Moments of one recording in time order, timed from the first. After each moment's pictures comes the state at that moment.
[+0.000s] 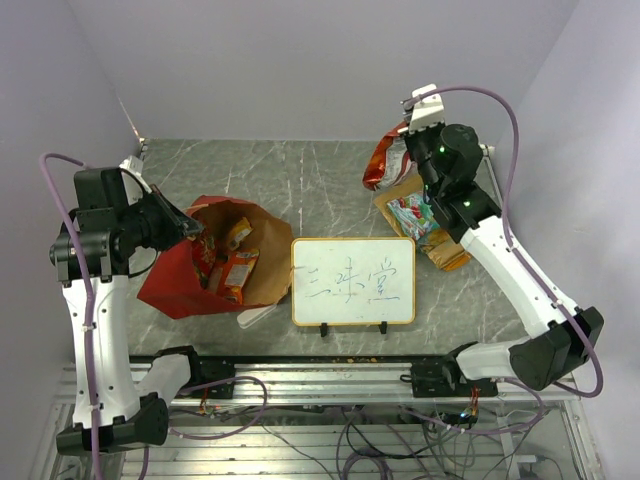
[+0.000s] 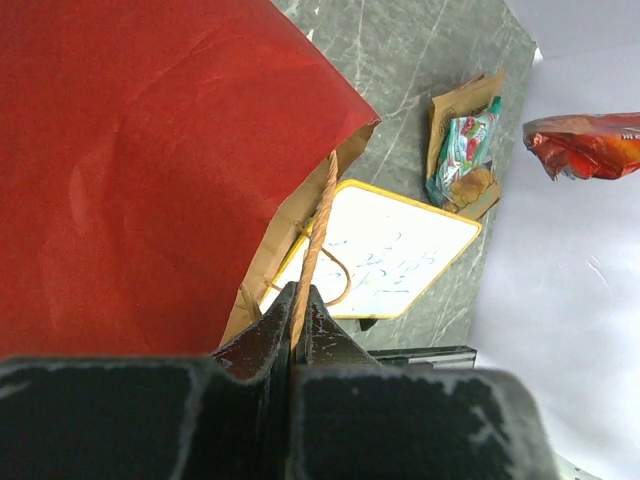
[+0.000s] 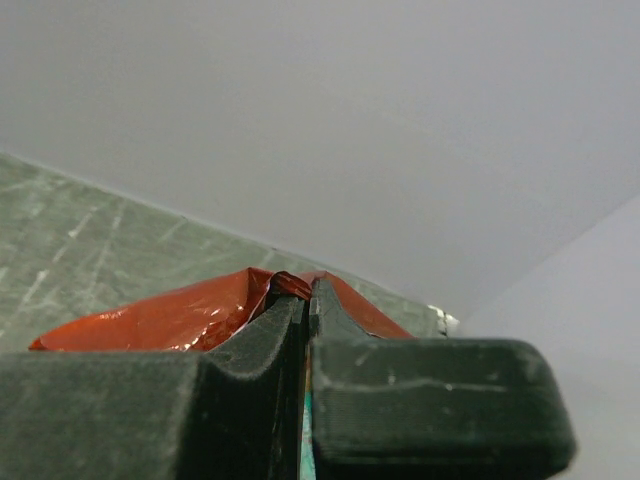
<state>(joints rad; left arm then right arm) 0.13 0.99 1.45 -1.17 0.42 -0.58 0.47 1.33 1.36 0.02 0.33 -0.42</state>
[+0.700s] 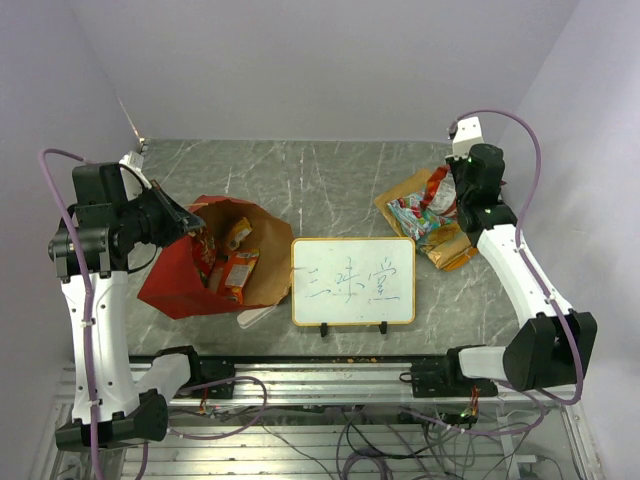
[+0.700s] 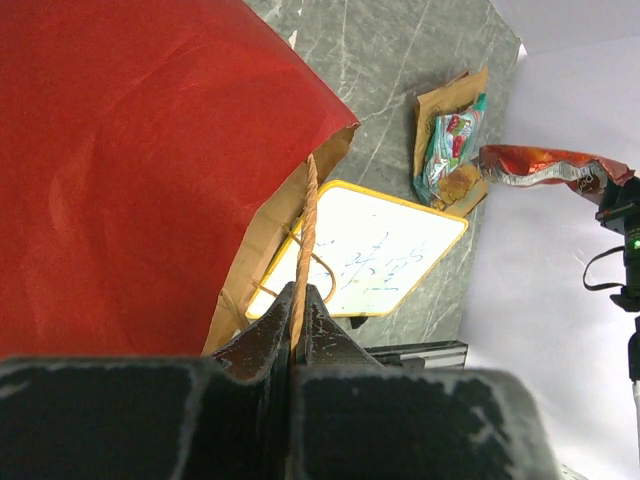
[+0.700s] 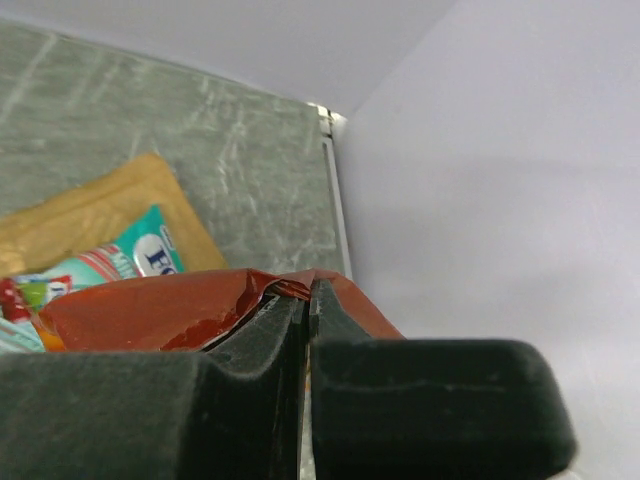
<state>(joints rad) 0.13 1.01 1.47 -1.16 0.45 -0.58 0.13 1.30 1.12 -0.05 0.38 -0.44</state>
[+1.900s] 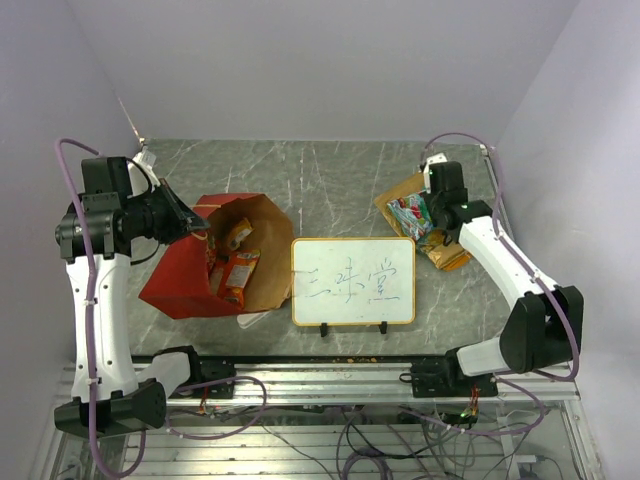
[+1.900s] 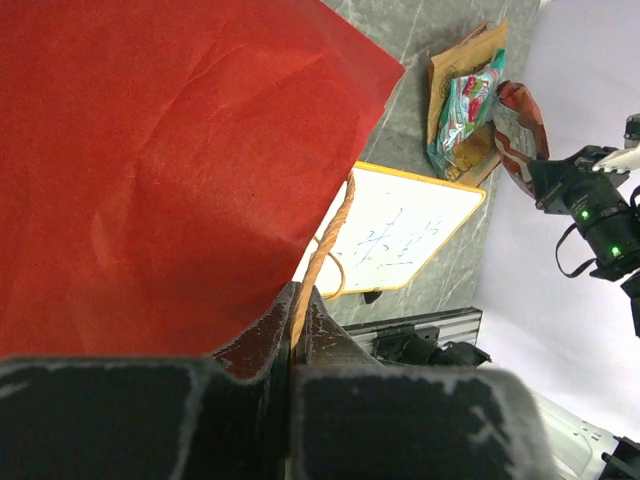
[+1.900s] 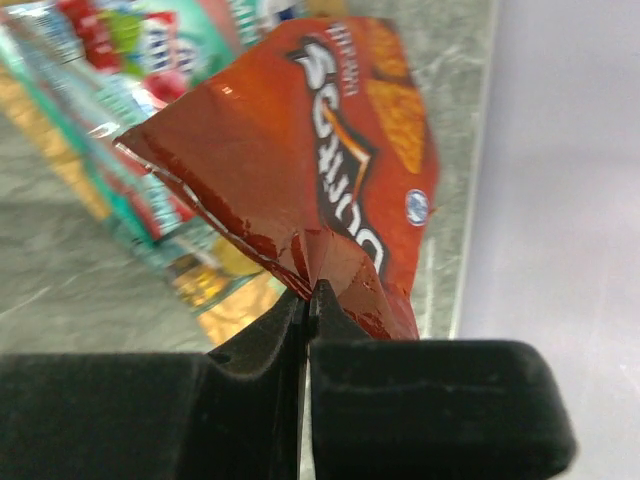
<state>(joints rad) 0.13 1.08 1.46 -1.18 0.51 -0.50 0.21 1.41 1.11 -0.47 0.43 -0.27</state>
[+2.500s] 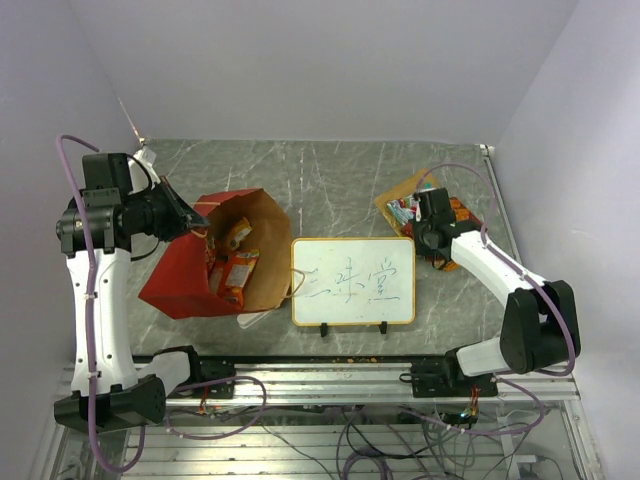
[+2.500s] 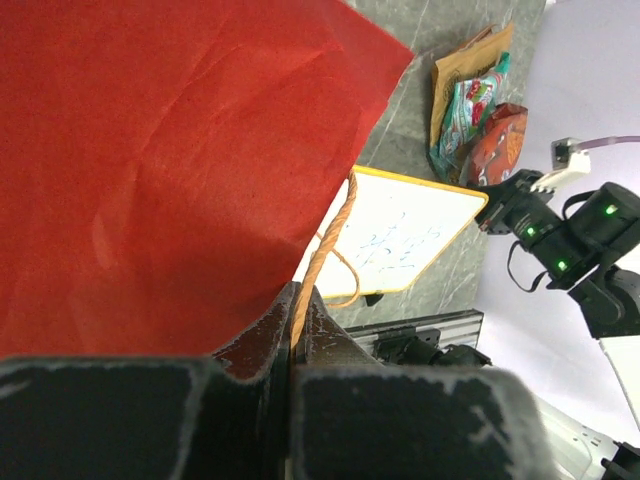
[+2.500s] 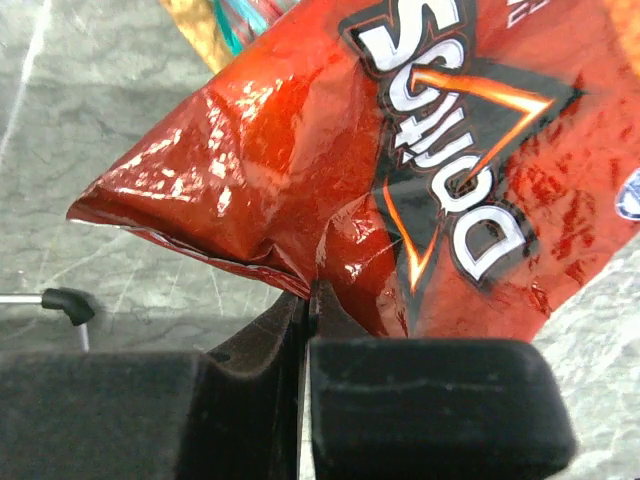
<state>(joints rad) 0.13 1.11 1.47 -1.18 0.51 -0.50 0.26 1.41 0.94 -0.51 0.22 0.05</state>
